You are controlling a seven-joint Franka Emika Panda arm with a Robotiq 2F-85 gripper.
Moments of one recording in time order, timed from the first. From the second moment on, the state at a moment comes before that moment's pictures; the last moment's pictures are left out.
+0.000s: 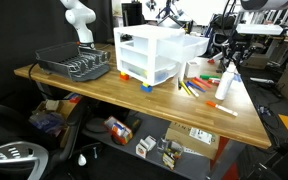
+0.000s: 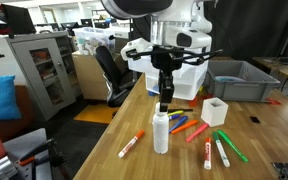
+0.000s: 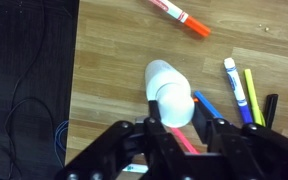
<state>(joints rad) -0.09 0.18 -0.15 -2.23 0.06 2.35 0.38</state>
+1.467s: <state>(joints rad) -0.09 0.20 -0.16 -2.24 0.07 2.35 0.39</state>
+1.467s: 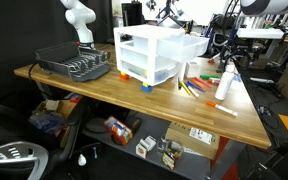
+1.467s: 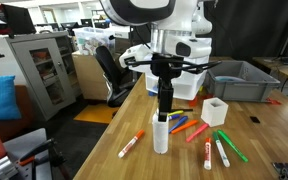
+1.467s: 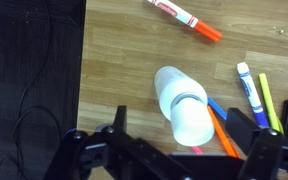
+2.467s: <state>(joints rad) -0.10 0.20 -0.16 -2.21 0.15 2.40 0.35</state>
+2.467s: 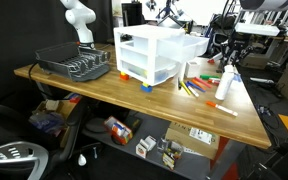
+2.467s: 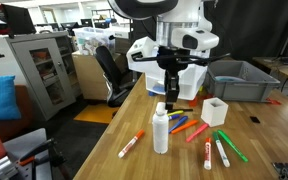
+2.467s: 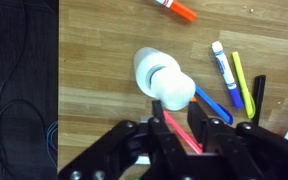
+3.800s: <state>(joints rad) -0.09 0.15 -0.17 -2.22 0.12 2.39 0.35</state>
